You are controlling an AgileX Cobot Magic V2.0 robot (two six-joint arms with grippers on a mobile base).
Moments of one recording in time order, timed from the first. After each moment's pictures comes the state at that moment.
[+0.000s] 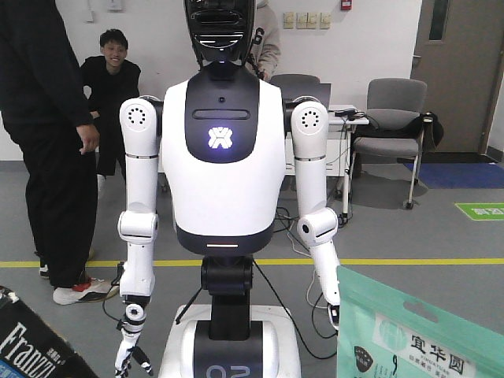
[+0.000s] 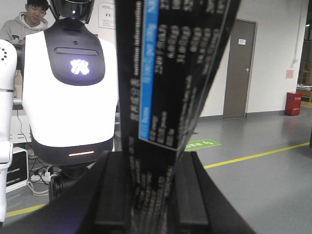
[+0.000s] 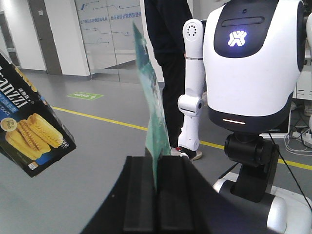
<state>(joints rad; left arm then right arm) -0.17 0.46 -0.07 0.59 -0.58 -0.67 0.09 0.38 -0.42 -1.79 -0.57 1.98</state>
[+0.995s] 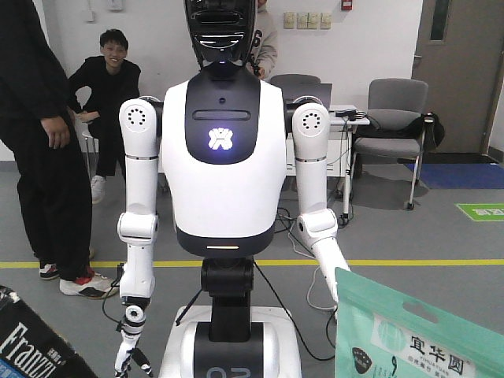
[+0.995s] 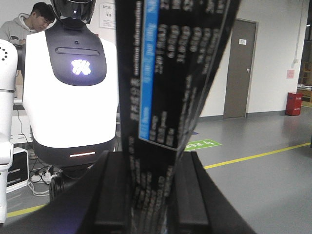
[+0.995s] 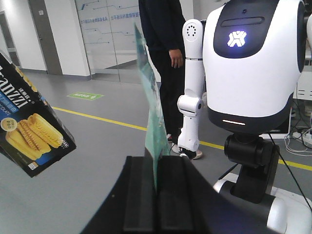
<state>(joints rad) -0.17 0.46 -0.07 0.59 -0.58 -0.67 0.09 0.38 -0.42 -1.79 -0.57 1.98</state>
